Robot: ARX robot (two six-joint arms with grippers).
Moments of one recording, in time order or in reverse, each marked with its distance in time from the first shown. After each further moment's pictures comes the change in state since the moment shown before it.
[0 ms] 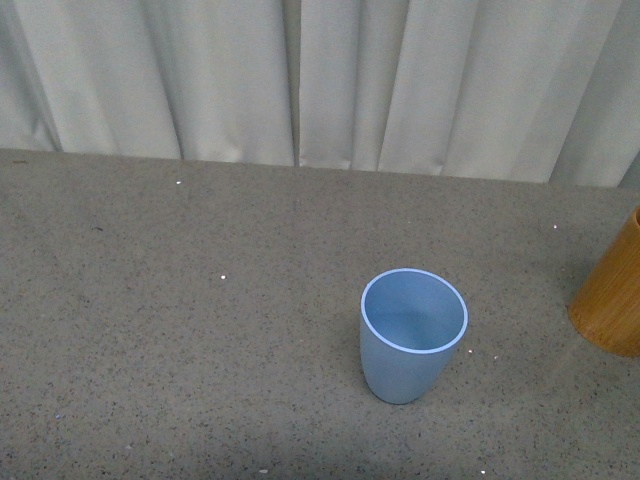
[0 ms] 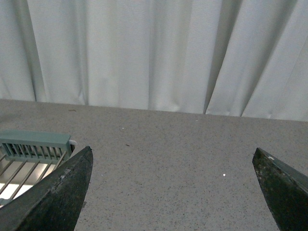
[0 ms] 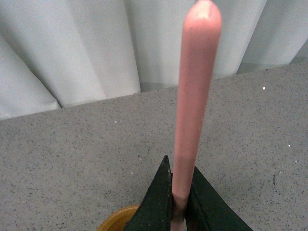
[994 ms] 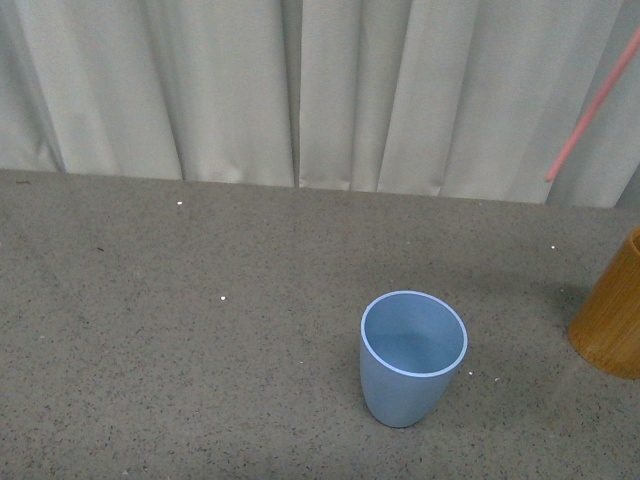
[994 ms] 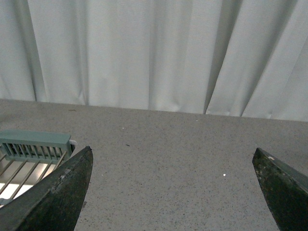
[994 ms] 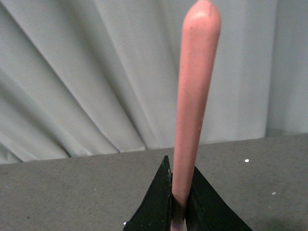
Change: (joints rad) left arm 0.000 0.000 0.000 0.000 0.000 0.000; right arm 0.331 -0.280 0.060 -0.113 0.005 0.220
